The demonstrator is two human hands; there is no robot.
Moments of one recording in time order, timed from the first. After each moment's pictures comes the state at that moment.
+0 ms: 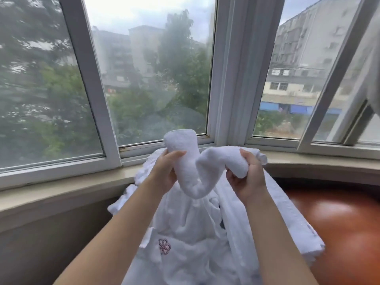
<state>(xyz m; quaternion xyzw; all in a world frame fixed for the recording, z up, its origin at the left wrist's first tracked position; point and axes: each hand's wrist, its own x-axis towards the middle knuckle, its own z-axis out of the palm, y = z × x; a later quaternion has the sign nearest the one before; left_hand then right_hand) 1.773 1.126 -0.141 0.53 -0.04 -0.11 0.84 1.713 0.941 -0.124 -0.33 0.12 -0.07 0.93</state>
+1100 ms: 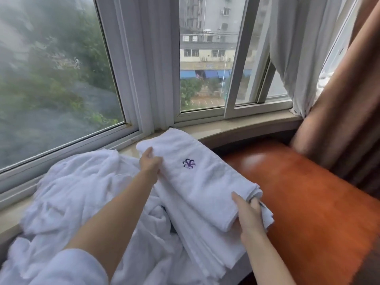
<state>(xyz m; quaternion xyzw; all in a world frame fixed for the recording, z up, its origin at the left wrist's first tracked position) 1.937 0.937 -0.272 0.67 0.05 -0.16 0.72 1.681 0.828 -0.269 -0.47 0.42 -0.28 0.72</state>
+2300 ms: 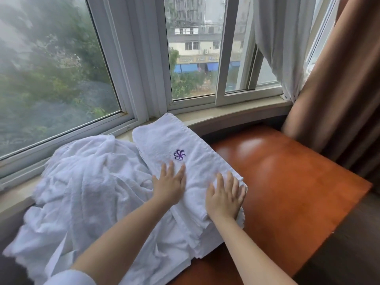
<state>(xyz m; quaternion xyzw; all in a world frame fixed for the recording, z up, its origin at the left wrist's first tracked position) 1.781 0.941 -0.314 0.95 -0.31 -0.07 0.08 1.652 0.839 -0.319 -0.89 0.42 -0.13 0.14</state>
